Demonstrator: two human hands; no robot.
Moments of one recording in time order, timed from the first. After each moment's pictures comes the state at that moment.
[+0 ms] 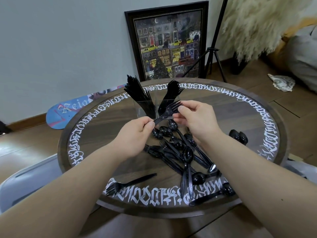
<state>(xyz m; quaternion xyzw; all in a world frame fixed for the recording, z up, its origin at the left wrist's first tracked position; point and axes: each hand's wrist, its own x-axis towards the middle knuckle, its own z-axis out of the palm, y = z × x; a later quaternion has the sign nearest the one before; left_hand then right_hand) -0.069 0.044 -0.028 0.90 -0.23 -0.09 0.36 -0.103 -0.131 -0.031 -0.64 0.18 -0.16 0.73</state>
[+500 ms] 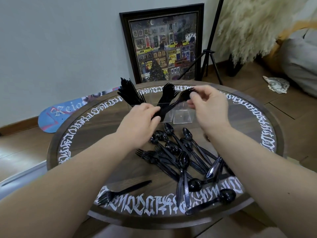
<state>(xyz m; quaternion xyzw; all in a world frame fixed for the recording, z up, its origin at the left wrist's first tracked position) -0.037 0.011 -0.026 0.92 -0.33 0.01 0.20 -0.092 -0.169 -0.015 -0.74 0.17 -0.30 0.57</state>
